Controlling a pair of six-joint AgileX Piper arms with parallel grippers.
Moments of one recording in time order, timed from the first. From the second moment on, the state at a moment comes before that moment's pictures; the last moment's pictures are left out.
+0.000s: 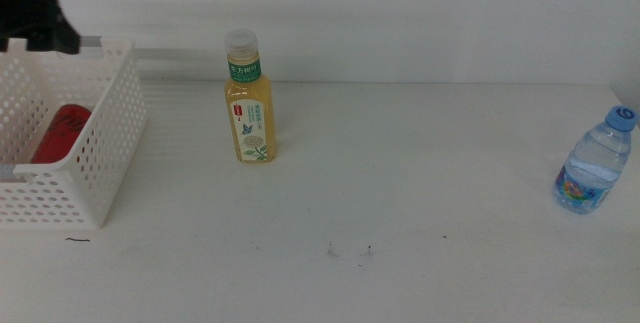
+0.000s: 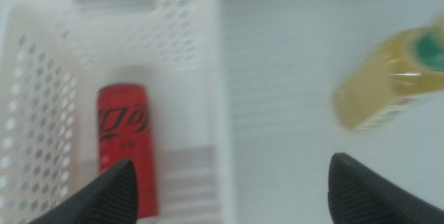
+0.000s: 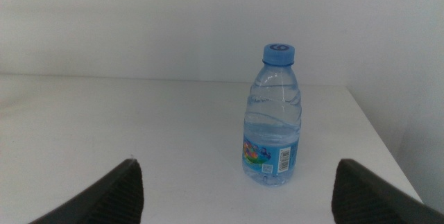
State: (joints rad) left arm 0.19 1.51 -1.42 -0.33 0.90 0.41; right arm 0.03 0.00 0.00 0.06 0.20 -0.08
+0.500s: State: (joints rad) left arm -0.16 1.08 -0.88 -0.40 0.43 0.40; right arm 0.03 0.00 0.00 0.06 0.20 -0.08
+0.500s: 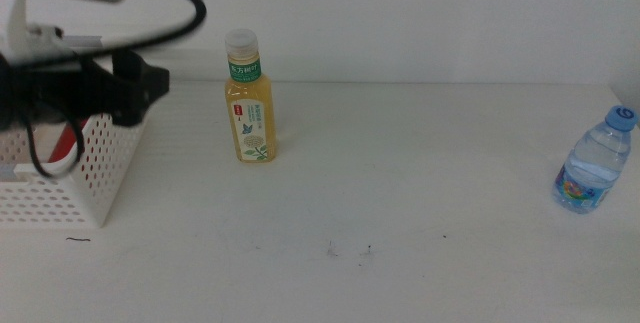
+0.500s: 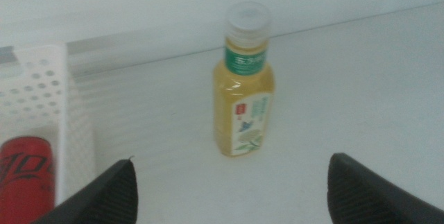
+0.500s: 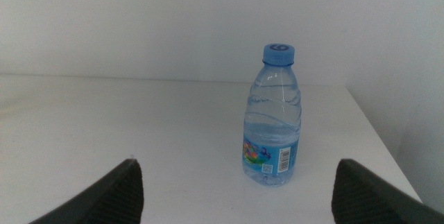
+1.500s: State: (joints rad) left arm -0.50 0.90 -0.34 -0.35 -0.22 0.27; right arm 0.03 0.00 0.00 0.06 0.20 -0.08
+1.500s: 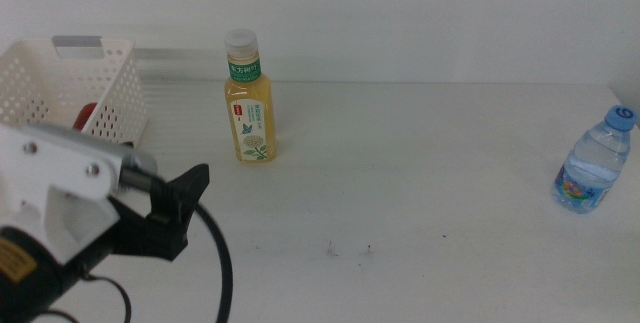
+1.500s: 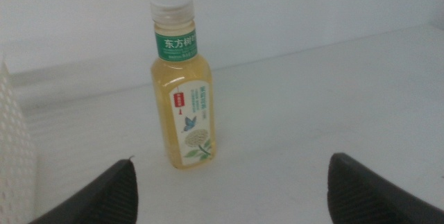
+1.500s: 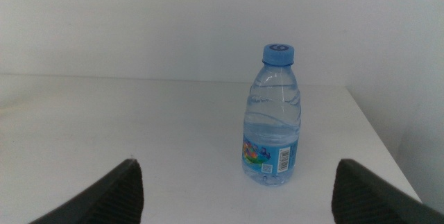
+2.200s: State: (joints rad) left arm -0.50 0.90 -0.16 -0.24 -0.50 0.19; right arm 0.03 0.00 0.00 0.06 0.20 -0.08
